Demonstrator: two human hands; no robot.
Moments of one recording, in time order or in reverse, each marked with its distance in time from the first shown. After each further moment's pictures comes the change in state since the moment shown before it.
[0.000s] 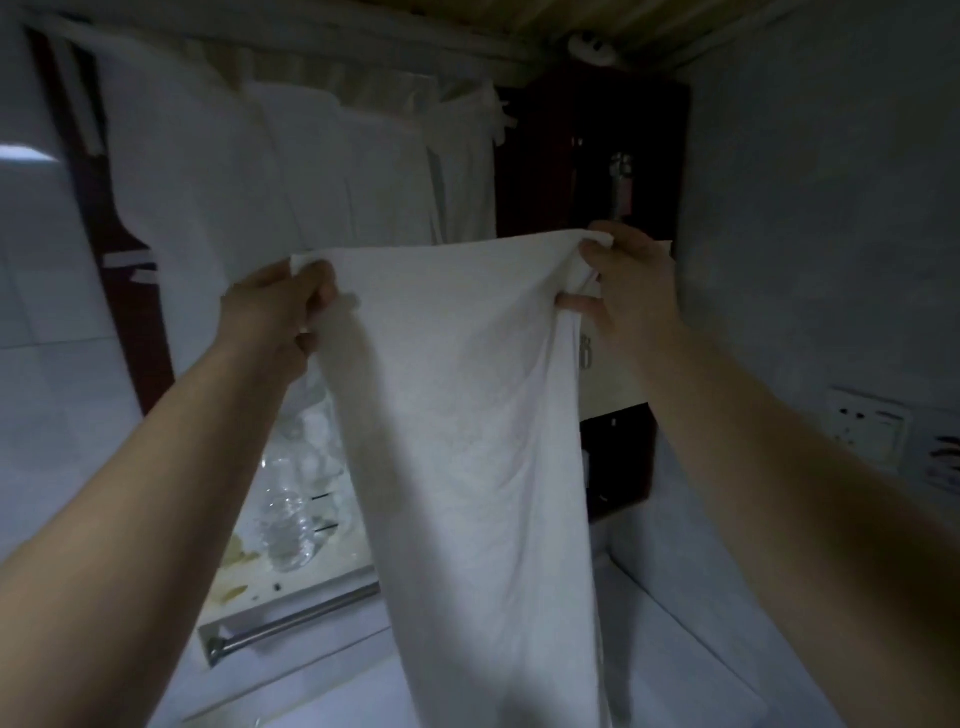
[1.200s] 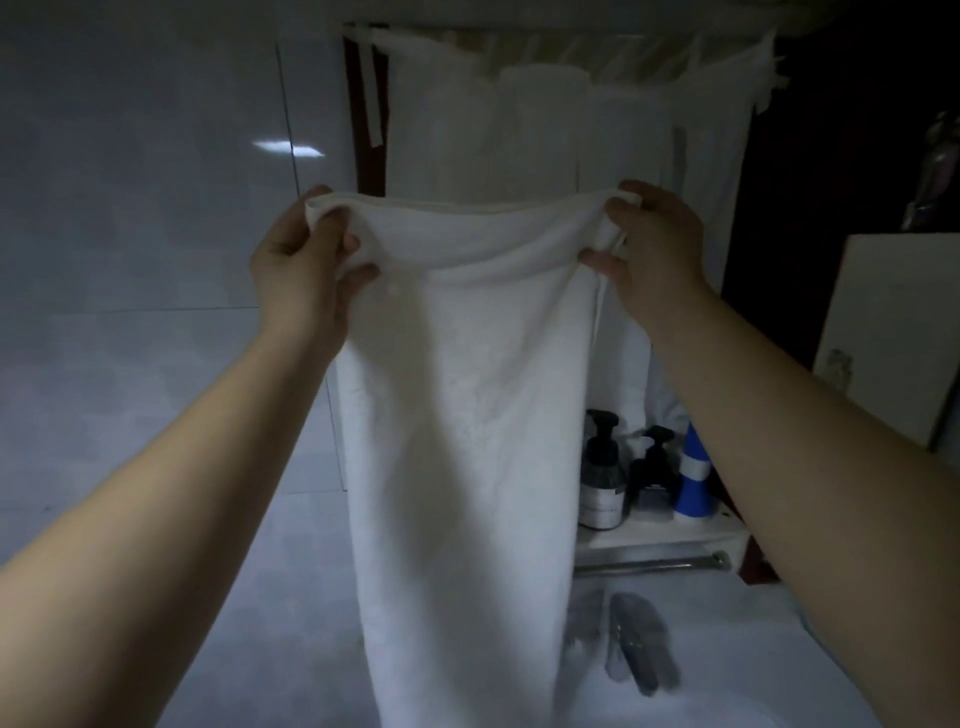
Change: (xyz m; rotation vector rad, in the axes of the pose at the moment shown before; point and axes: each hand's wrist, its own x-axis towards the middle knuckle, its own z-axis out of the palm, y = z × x) left_hand 0.007 0.051 -0.159 -0.105 0.242 0.322; right_hand -0.016 0.062 0.197 0.185 -0.242 0.150
